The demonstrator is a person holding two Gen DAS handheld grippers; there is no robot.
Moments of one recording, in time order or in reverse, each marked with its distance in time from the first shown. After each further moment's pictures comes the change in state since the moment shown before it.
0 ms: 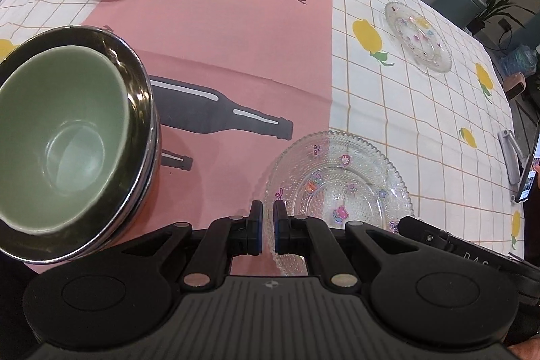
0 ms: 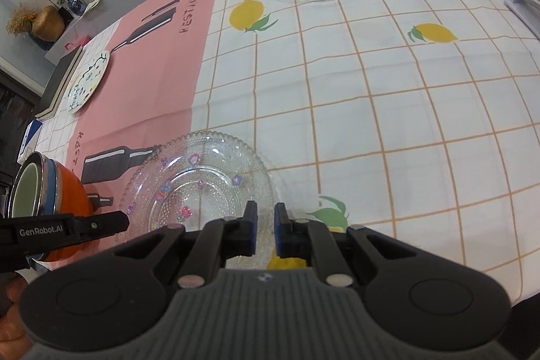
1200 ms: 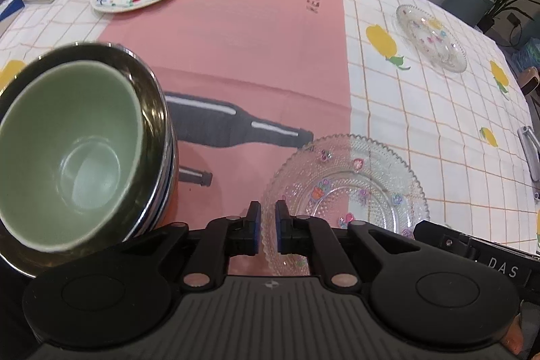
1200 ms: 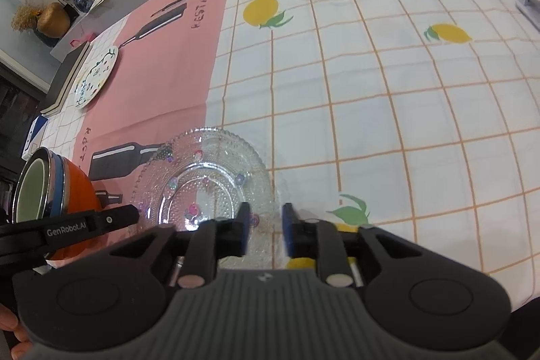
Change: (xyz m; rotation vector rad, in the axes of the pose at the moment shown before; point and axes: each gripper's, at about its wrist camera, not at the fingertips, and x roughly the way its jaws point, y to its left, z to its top) left arm 0.002 -0.004 -0.002 0.048 -0.063 0.076; right arm -0.001 0.011 -0.001 -0.022 -0.009 0.008
